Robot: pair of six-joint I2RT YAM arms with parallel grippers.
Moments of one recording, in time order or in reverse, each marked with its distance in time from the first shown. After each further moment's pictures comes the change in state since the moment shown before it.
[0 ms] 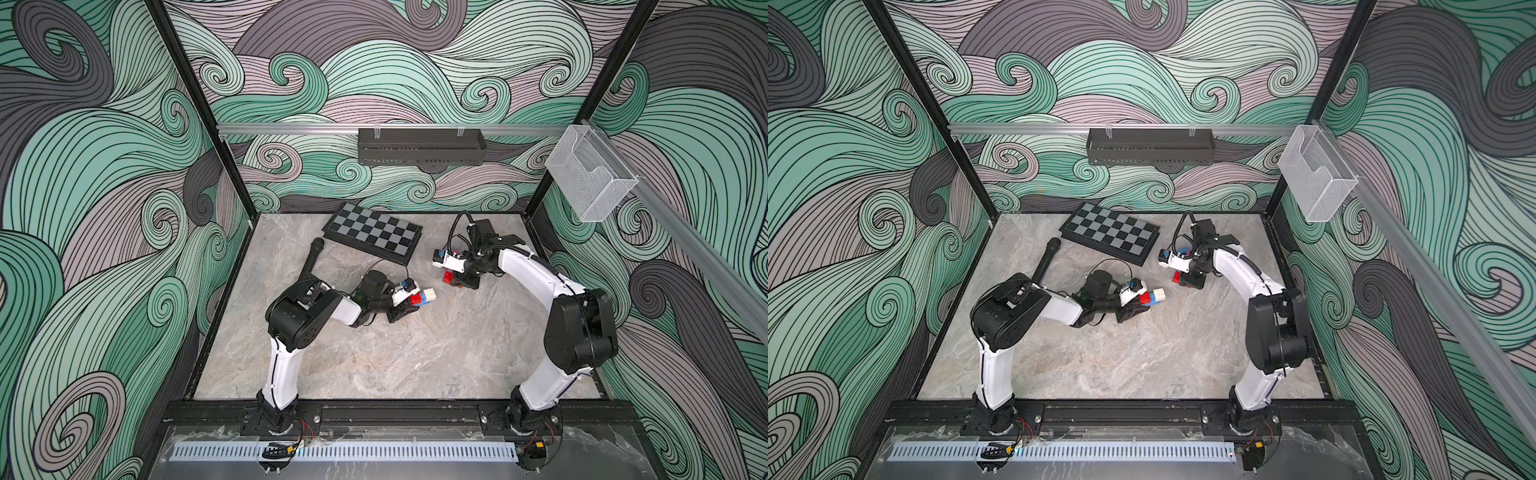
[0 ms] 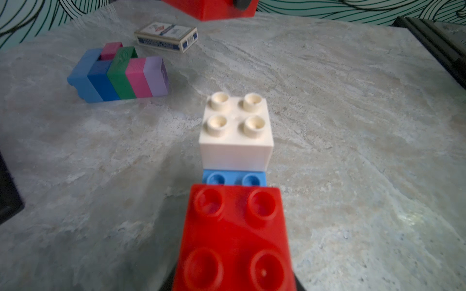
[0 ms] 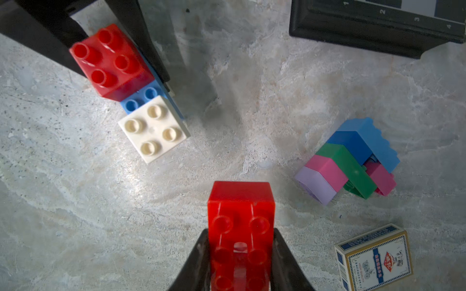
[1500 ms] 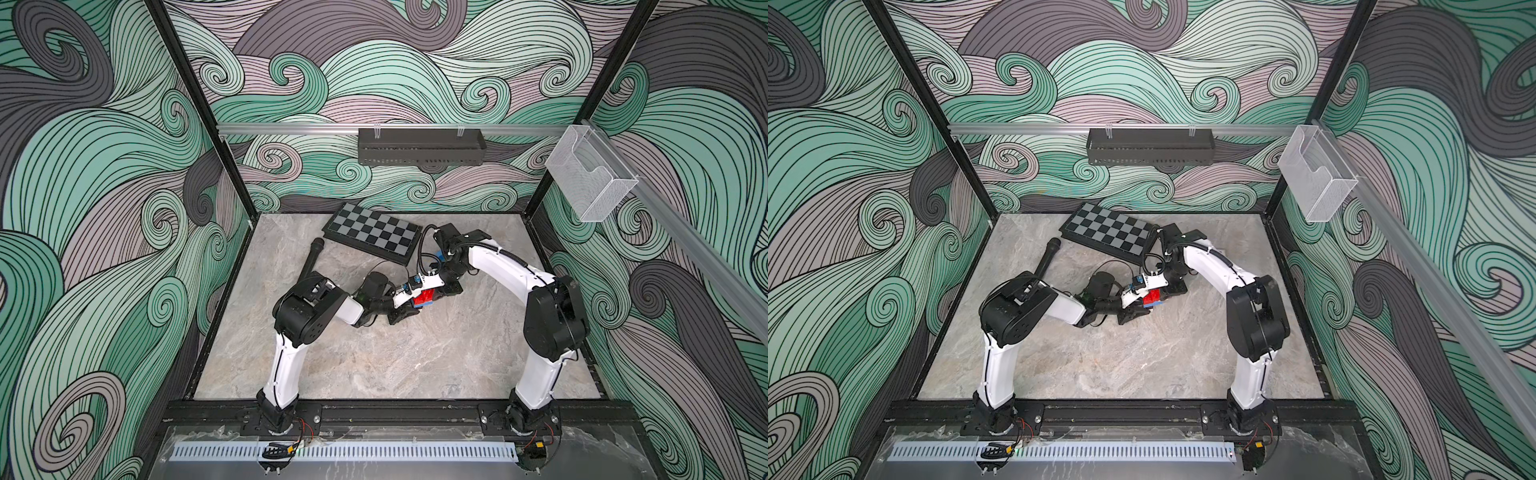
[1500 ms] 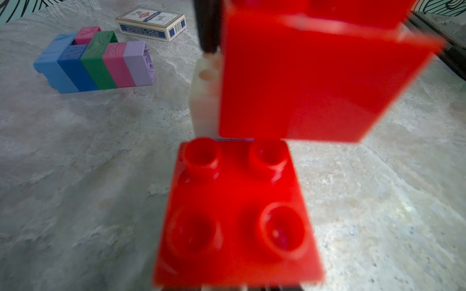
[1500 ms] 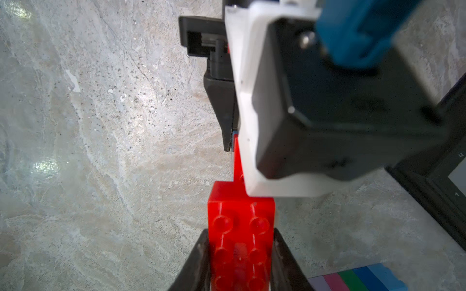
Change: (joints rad) left arm -0.001 0.059 0.029 0.029 0.033 0.020; right arm 0.208 0.137 0.161 -0.221 -0.023 -0.410
